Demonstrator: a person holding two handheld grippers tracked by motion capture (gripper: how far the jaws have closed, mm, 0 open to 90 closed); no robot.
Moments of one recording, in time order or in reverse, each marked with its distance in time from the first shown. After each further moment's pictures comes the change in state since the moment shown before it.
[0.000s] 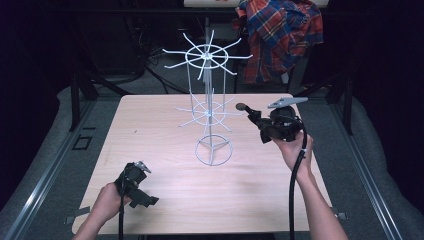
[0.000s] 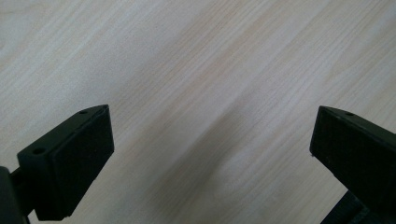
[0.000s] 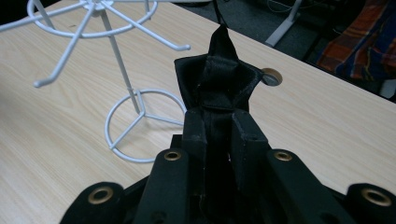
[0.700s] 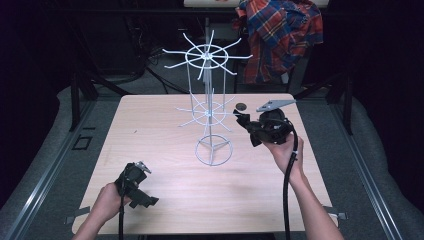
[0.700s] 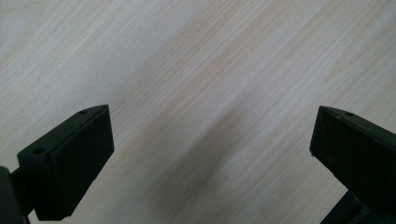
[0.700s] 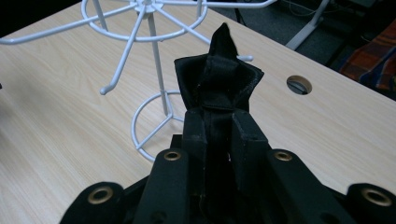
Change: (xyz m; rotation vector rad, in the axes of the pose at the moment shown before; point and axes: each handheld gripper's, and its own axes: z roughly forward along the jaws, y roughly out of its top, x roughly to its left) left arm 0.000 0.000 0.000 0.005 0.001 0.003; right arm 0.026 0.005 0.010 0.006 0.063 -0.045
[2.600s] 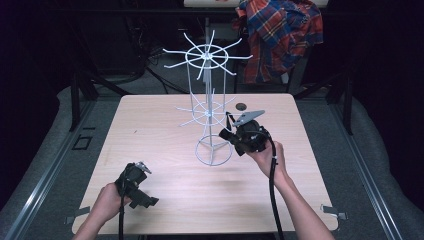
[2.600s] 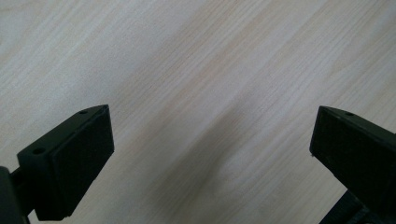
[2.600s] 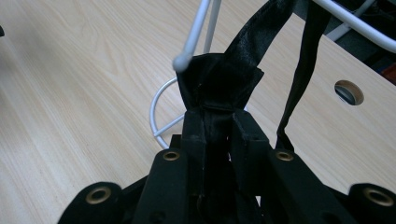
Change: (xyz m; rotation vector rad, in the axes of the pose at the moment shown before) left arm -0.001 0.000 0.000 0.005 0.000 0.004; right arm 0.032 -0.008 0.048 0.082 0.067 -0.166
